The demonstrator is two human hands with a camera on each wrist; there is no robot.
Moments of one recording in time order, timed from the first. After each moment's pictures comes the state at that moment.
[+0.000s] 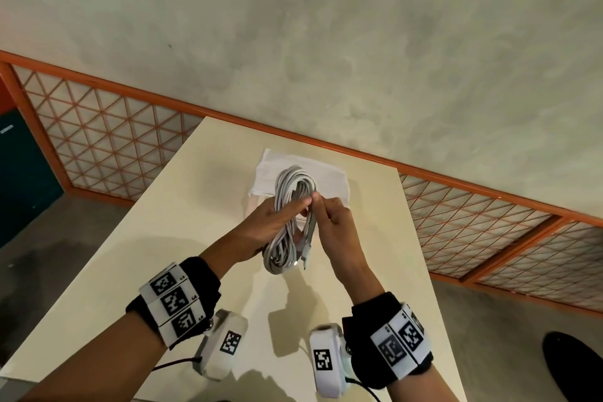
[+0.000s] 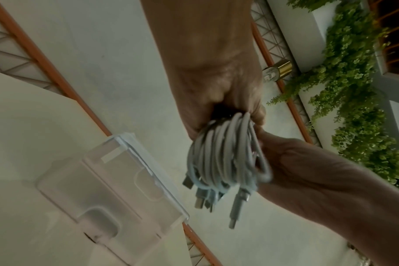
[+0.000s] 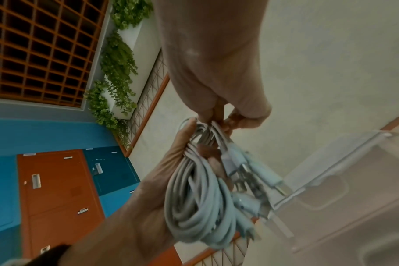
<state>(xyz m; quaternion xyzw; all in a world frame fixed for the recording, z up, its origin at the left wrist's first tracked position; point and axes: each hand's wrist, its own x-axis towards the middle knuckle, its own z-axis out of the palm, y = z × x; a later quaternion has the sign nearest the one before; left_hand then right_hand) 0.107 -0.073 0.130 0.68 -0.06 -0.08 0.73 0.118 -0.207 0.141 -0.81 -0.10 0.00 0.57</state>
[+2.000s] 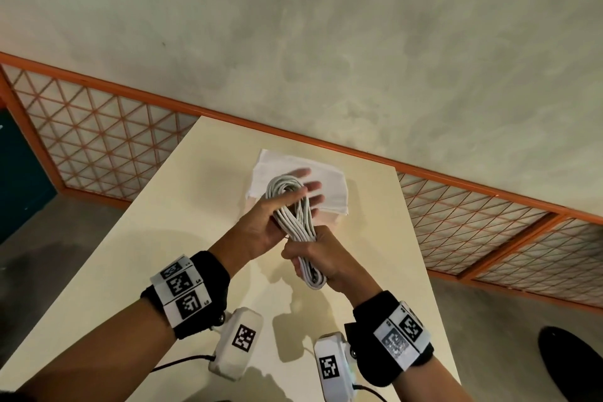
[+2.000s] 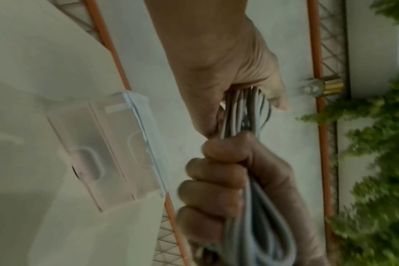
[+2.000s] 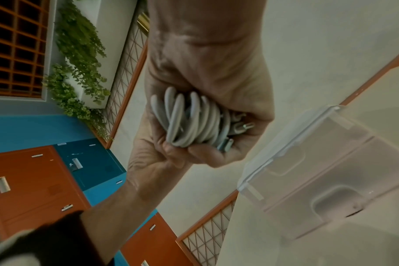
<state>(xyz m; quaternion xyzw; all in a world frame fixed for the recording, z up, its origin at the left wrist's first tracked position) 0.128 -0.078 0.131 0.39 -0.04 -0.13 0.91 0.114 -0.206 0.136 -0.78 -0.05 0.25 0.58</state>
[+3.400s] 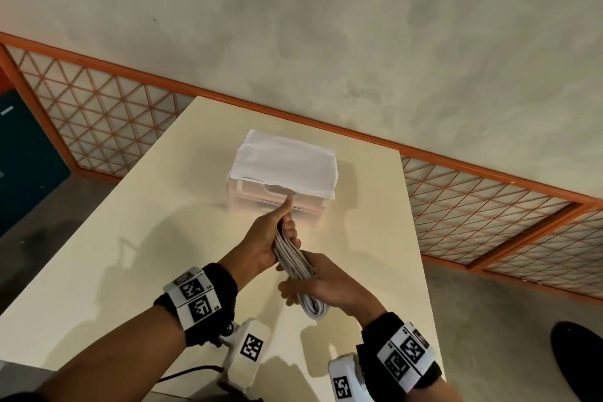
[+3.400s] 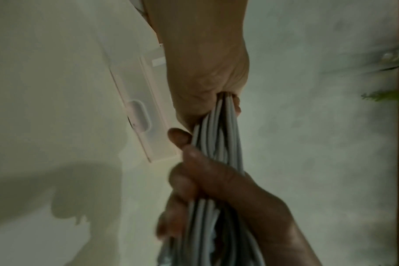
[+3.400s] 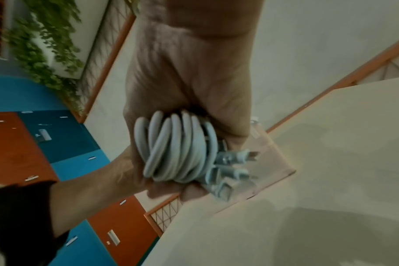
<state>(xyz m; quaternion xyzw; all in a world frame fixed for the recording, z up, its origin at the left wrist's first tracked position) 0.145 -0.151 0.067 0.34 0.24 -0.14 0.90 0.118 -0.294 0.076 -0.78 -0.15 0.37 0.48</state>
